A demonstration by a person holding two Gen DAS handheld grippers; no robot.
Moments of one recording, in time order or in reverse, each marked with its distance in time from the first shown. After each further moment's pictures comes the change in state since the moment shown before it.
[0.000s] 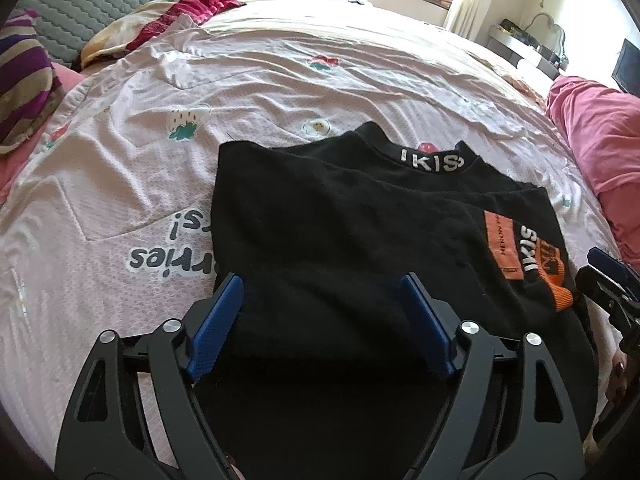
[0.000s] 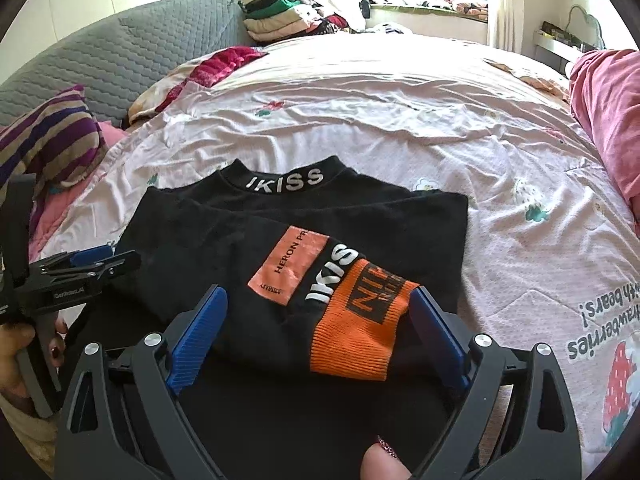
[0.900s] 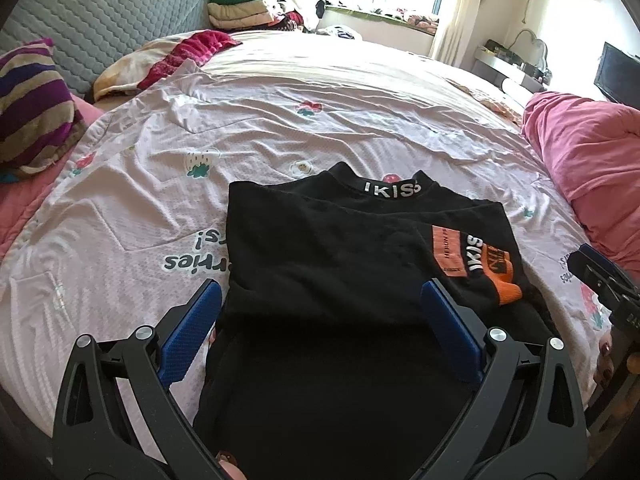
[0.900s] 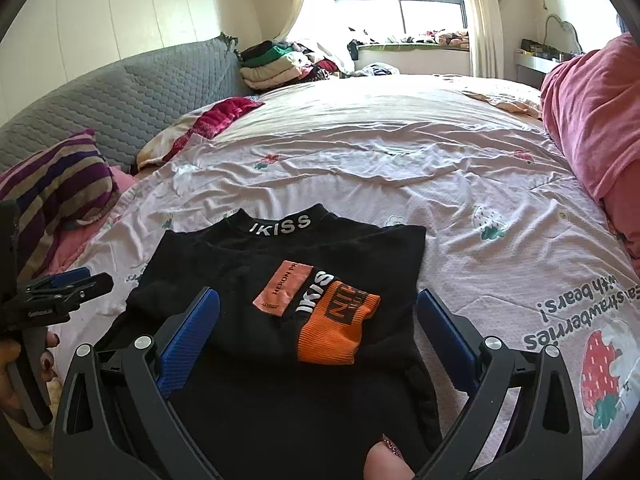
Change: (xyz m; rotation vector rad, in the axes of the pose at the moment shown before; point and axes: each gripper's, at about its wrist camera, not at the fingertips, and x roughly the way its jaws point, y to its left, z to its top) left arm -0.077 -0.019 -0.013 0.031 -0.118 -0.007; right arm -0.069 -0.017 -0.013 0.053 -0.167 0.006
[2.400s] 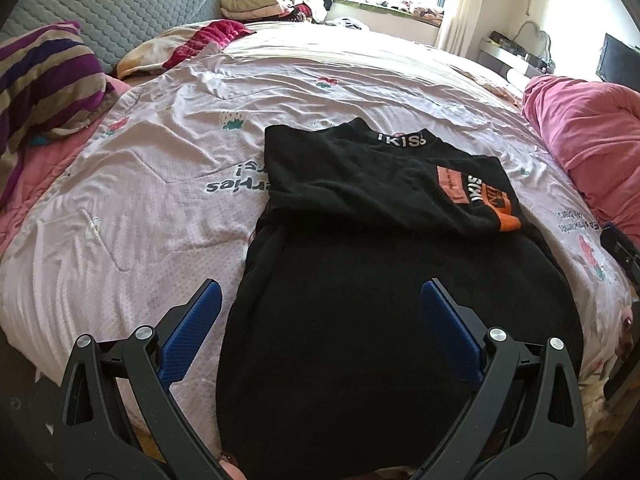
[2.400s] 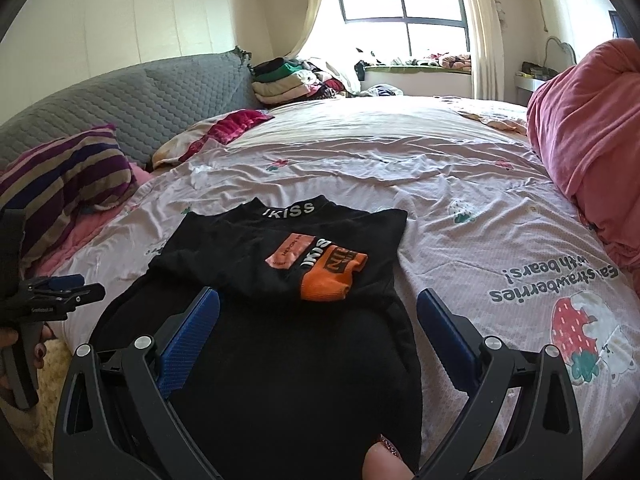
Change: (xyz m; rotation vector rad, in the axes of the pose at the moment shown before) left arm -0.044 0.020 -0.075 0.001 0.029 0.036; right arm -0.073 0.006 -0.058 -0.060 -0.070 0.007
